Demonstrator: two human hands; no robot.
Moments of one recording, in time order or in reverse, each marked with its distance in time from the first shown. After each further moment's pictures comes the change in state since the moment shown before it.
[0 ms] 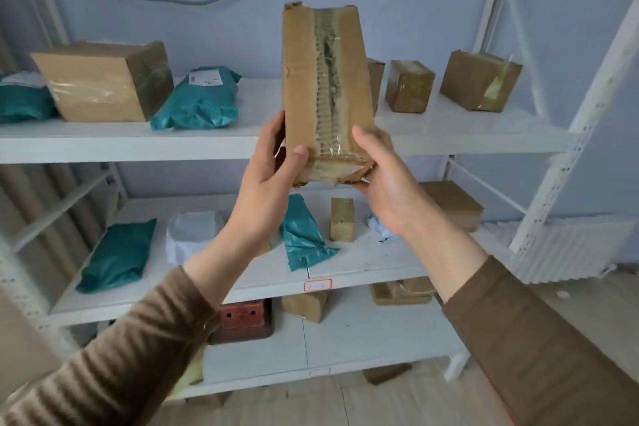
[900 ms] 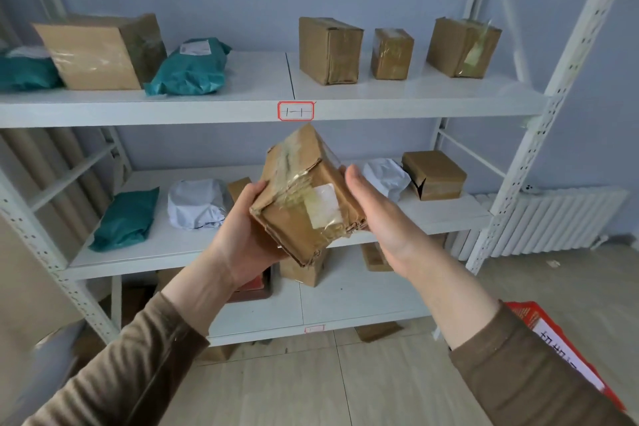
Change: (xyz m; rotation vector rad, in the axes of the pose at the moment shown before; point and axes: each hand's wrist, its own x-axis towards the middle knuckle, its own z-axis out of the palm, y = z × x) left_hand -0.115 -0.022 0.018 -0.651 0.021 -0.895; right_hand -0.139 0.027 -0.047 -0.398 -0.193 0.189
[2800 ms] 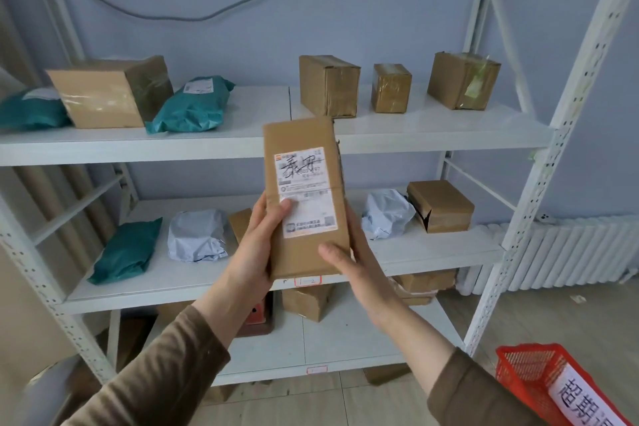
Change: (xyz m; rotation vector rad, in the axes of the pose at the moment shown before) left_hand 0.047 0.003 0.032 0.204 0.058 0.369; right_hand 0.041 0.058 -0.005 0.172 0.060 -0.305
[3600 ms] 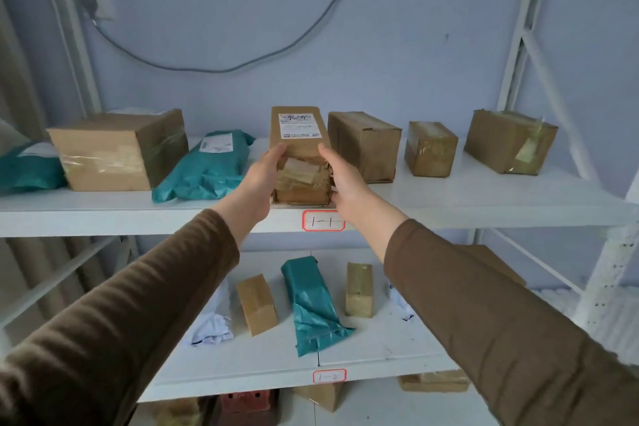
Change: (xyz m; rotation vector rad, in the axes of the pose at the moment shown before) left_hand 0.239 0.155 -0.015 0.197 0.198 0.059; right_hand 0.321 -0.073 0.039 0.142 0.135 0.292
